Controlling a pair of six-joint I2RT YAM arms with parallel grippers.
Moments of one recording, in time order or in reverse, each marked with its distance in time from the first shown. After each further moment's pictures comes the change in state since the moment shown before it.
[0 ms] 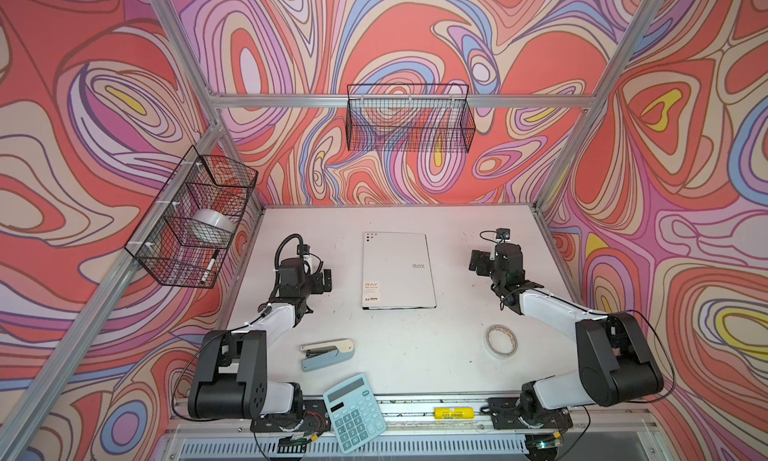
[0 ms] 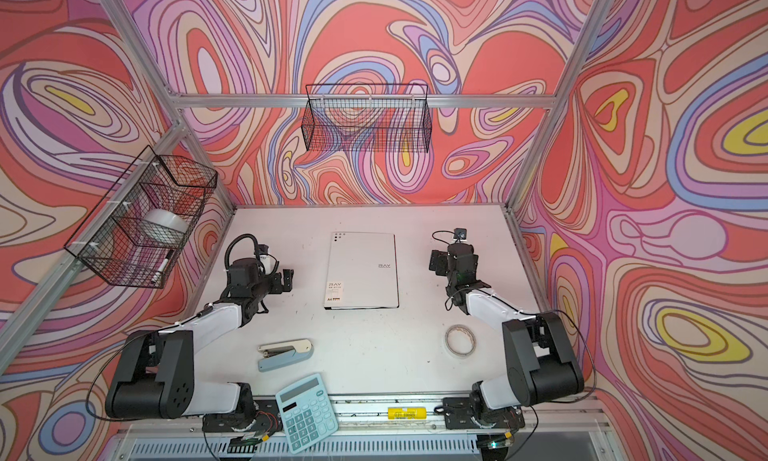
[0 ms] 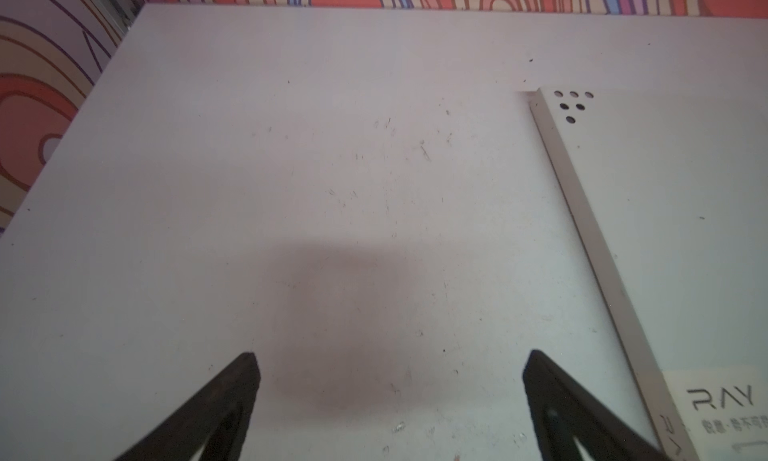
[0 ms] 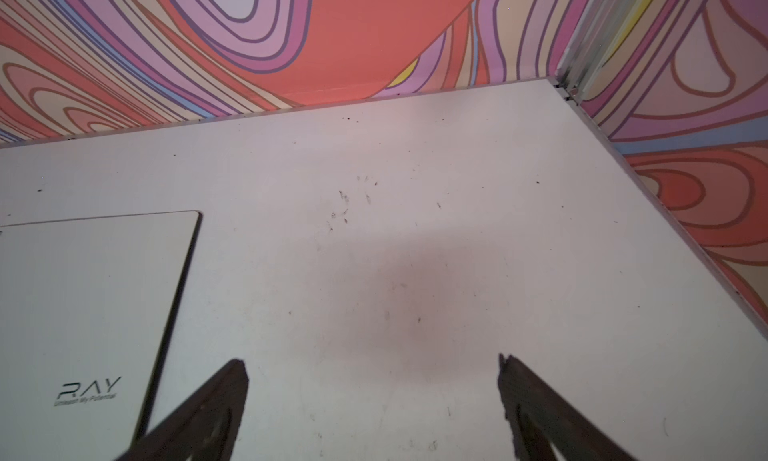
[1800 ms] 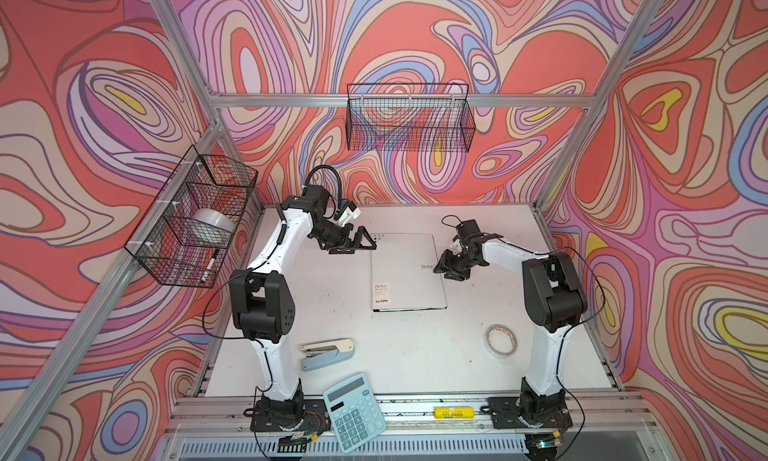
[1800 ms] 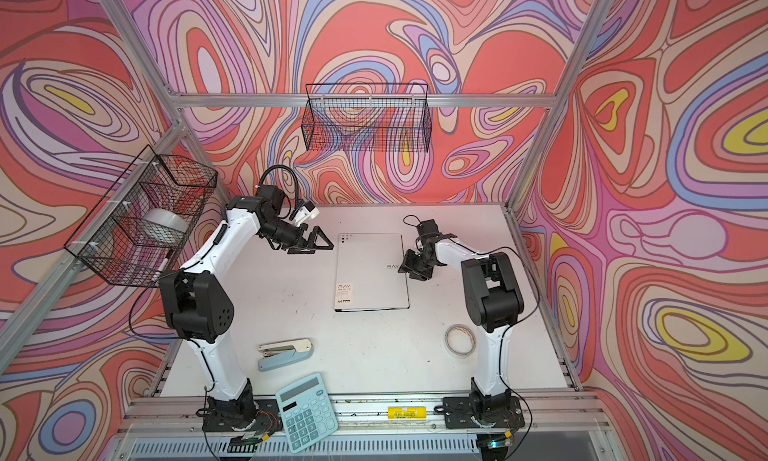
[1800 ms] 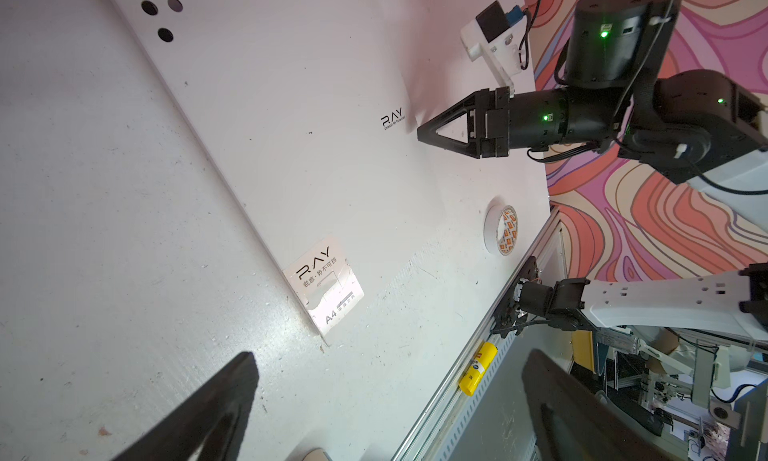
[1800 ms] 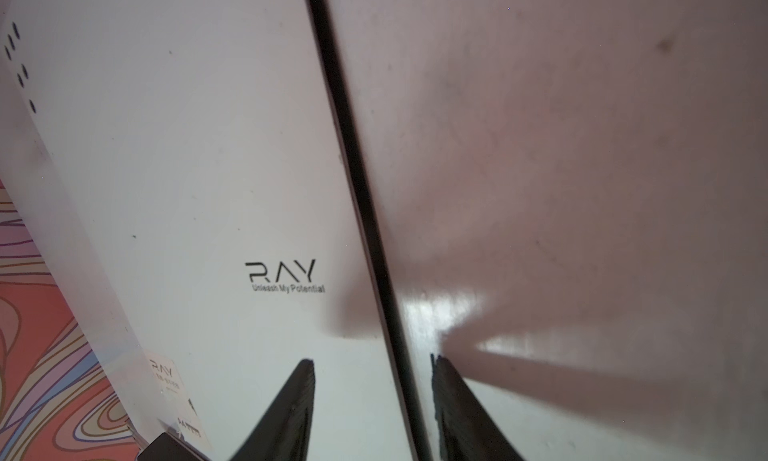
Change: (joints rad) left arm -0.123 0.525 1.324 -1.541 0.734 0.101; right arm 0.078 0.570 0.726 -0.870 -0.660 0.389
